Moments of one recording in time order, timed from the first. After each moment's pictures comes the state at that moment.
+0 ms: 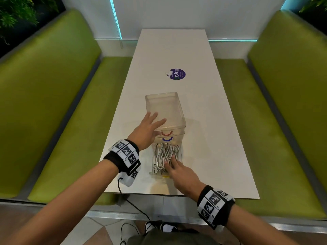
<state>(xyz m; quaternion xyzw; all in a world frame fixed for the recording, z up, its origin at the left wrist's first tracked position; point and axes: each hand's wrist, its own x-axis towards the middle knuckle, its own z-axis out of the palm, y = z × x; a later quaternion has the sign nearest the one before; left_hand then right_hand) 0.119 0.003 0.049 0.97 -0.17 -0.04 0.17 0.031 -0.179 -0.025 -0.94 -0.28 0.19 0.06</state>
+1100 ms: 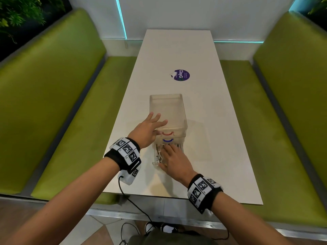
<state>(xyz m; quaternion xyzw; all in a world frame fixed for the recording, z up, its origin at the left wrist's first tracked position) 0.125 0.008 0.059 0.97 -0.13 -0.08 0.20 0.075 -0.153 -0.039 -0.94 -0.32 -0.04 0.14</state>
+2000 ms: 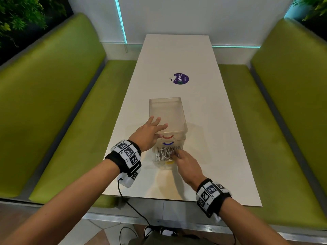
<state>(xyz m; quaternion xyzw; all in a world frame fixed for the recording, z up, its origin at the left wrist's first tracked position) 0.124 0.008 0.057 0.97 -0.15 -0.09 0.16 0.071 -0.182 -0.036 -0.96 -0.25 0.00 0.13</state>
